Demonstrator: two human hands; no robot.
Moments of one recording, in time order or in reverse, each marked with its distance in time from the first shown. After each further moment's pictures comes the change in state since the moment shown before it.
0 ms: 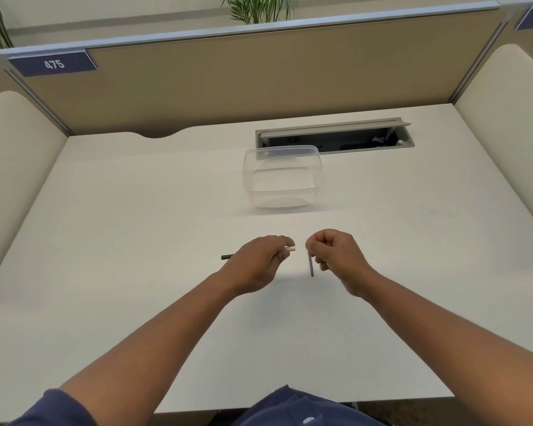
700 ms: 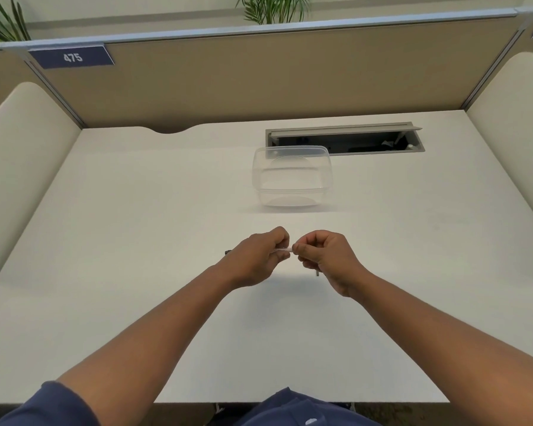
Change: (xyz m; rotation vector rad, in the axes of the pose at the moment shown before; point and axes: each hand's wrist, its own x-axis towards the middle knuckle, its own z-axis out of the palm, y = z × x) left_hand -0.010 -0.005 -0.017 -0.012 -0.002 -0.062; right_hand -0.005 -0.007 0.027 0.127 -0.131 0.002
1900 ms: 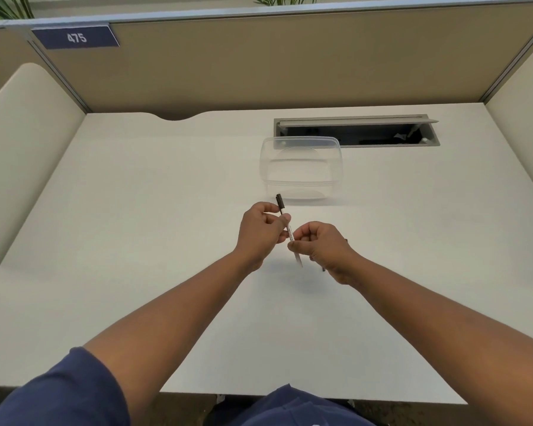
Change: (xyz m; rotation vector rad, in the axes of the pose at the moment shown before) left_hand 0.035 -0.007 0.017 -0.902 0.446 -0.469; right_hand 0.025 0.000 0.014 -0.218 -0.030 0.073
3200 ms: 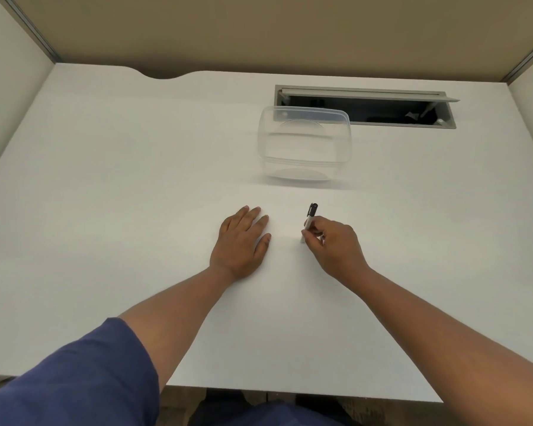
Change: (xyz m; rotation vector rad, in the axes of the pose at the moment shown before) left_hand 0.028 -0.129 -0.036 1.141 -0.019 0.532; right_hand 0.019 0.055 -0.014 -0.701 0.254 -0.491
